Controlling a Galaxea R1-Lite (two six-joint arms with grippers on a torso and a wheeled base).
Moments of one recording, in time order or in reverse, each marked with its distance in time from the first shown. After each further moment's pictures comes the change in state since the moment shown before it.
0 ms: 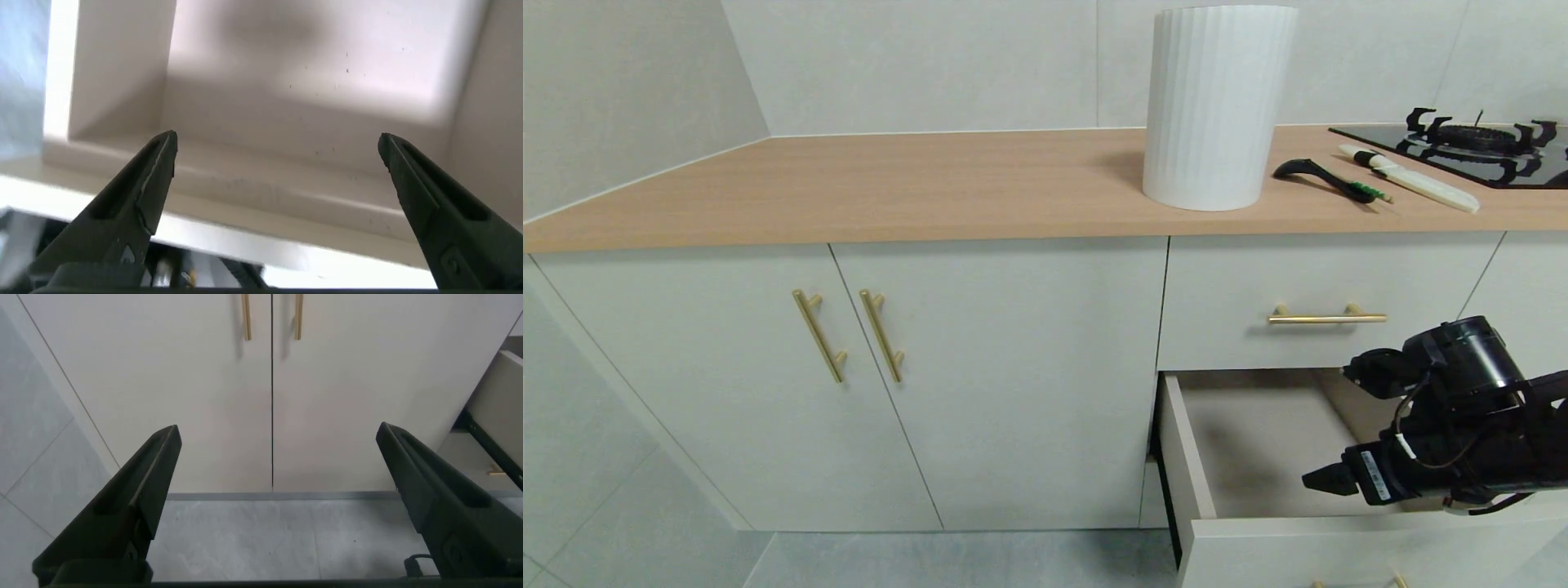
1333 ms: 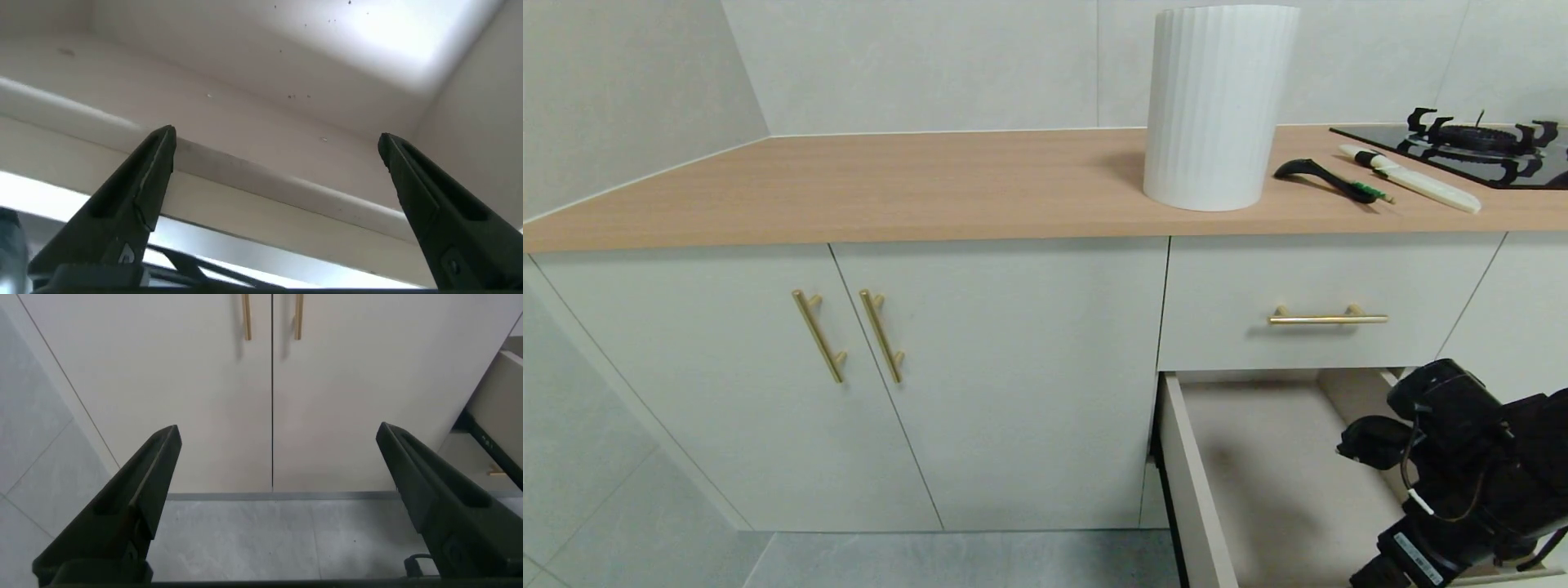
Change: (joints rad) left arm 0.000 0.000 0.000 0.000 0.000 0.000; right arm 0.029 0.024 -0.011 0.365 -0.050 -0.208
